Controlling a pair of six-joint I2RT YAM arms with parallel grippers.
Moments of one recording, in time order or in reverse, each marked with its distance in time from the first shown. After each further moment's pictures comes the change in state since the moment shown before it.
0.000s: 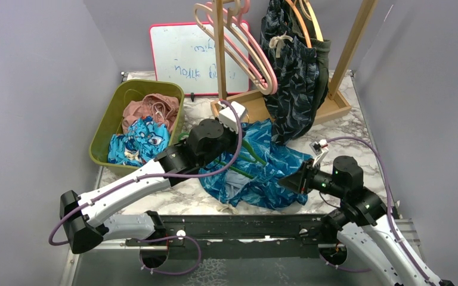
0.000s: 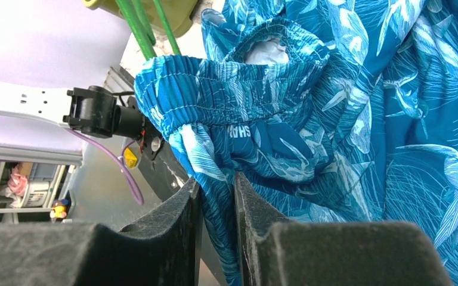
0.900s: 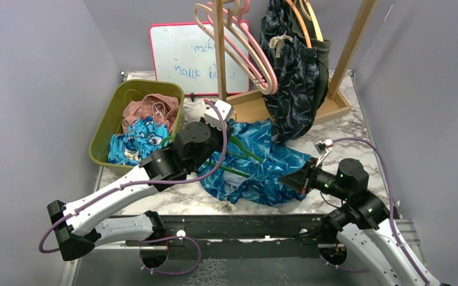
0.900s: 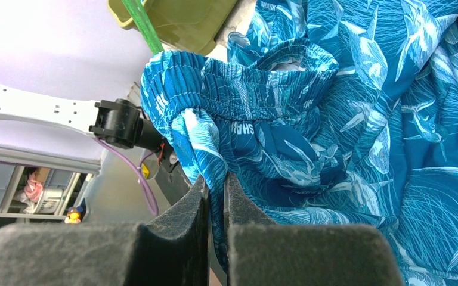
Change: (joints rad) left arm -0.008 -0.115 0.007 -0.057 -0.134 0.019; right arm 0.000 -0.045 -0.004 0.060 -0.008 0.047
